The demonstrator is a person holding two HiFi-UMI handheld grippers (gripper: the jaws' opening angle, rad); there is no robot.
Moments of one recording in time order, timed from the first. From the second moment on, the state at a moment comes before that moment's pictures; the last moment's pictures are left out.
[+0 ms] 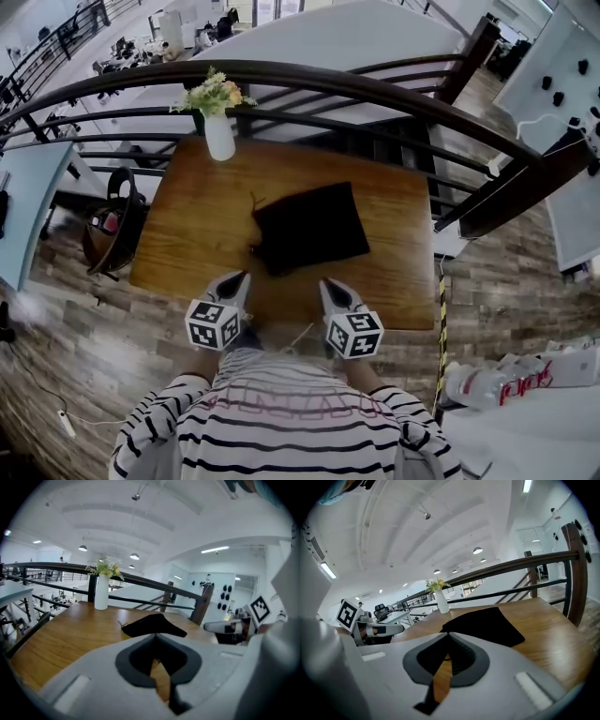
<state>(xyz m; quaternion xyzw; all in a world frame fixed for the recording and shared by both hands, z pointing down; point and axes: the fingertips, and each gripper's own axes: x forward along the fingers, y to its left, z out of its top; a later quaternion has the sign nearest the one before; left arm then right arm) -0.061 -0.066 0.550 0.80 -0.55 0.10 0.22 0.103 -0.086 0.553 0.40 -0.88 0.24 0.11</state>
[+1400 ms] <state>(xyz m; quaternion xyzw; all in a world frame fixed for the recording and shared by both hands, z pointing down) -0.014 -0.025 0.545 0.82 -0.51 0.14 0.22 0.117 -0.053 0.544 0.37 -0.89 0.24 0.13</state>
